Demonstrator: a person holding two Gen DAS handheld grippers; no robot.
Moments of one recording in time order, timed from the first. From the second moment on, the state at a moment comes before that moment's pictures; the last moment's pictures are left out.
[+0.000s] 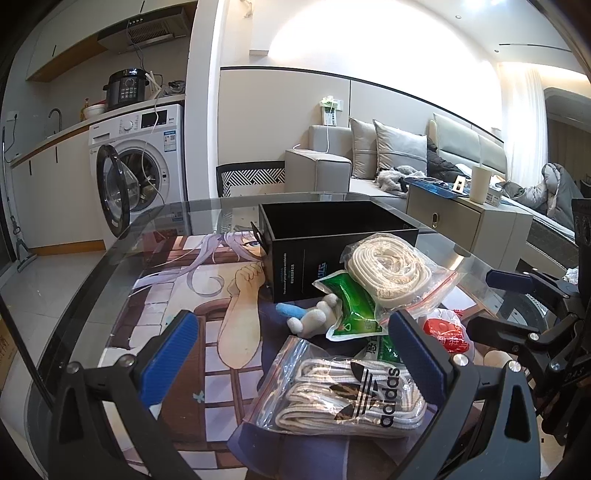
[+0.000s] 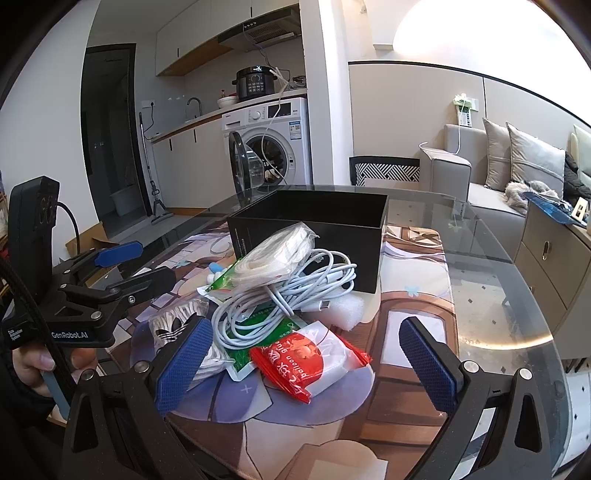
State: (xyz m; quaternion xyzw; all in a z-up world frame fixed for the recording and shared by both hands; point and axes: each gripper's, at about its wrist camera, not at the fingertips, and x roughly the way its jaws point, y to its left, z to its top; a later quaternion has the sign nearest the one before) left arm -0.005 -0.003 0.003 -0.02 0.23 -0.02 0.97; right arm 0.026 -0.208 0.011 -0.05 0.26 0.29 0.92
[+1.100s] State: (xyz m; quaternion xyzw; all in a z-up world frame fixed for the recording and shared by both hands) left arm -0.004 -0.012 0.001 0.01 0.27 -0.11 0.96; right arm 0.053 -0.201 -0.006 -0.09 0.31 0.29 0.90
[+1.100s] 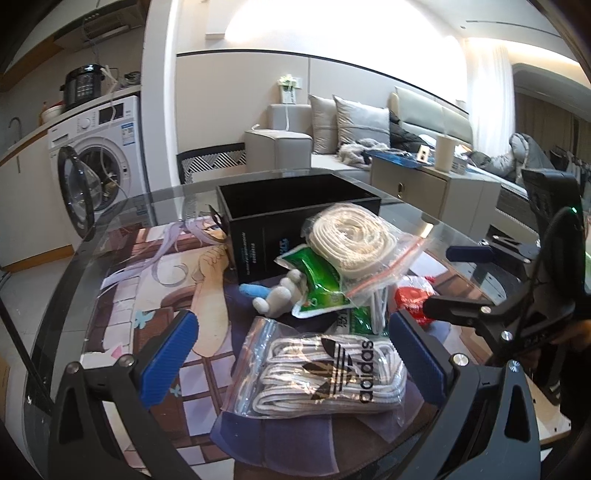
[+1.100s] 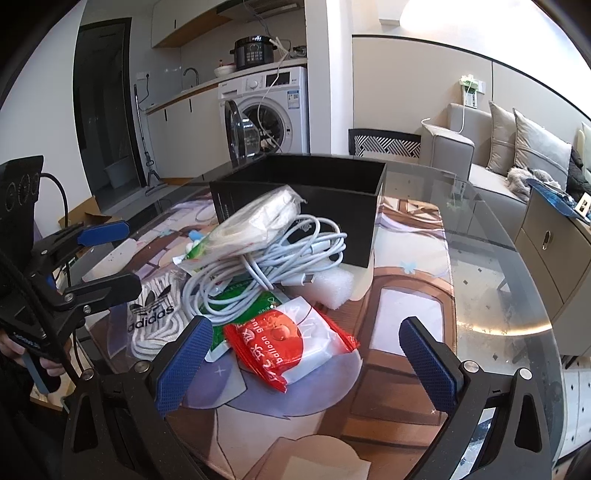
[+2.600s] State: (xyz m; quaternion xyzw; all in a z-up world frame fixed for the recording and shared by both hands) left arm 0.007 -0.039 -0.029 0.06 0.35 -0.16 0.92; right arm 0.067 -0.184 -0.028 -0.15 0.35 0.34 0.86
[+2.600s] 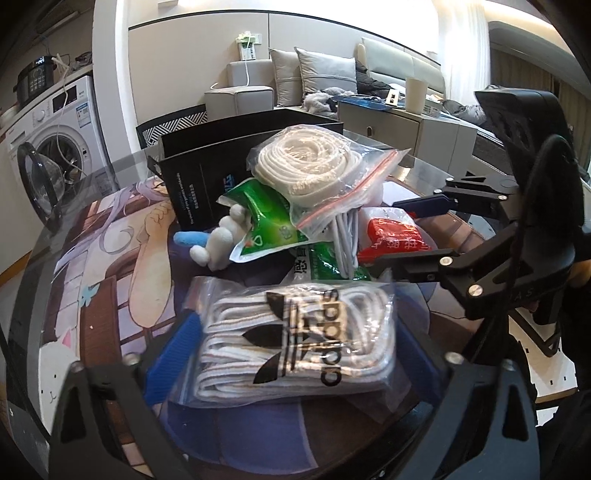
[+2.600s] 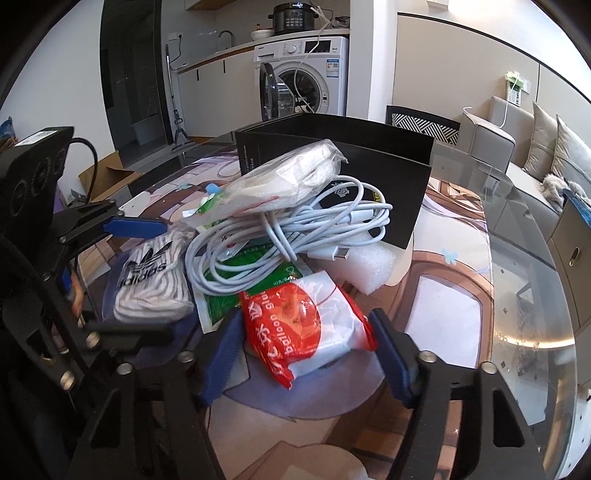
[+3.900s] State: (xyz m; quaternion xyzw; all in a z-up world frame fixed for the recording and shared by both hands) left arm -0.011 -0.005 -0.021 0.05 0.35 -0.10 0.93; right arm 0.047 -0.200 -0.017 -0.14 0.32 0.34 0.87
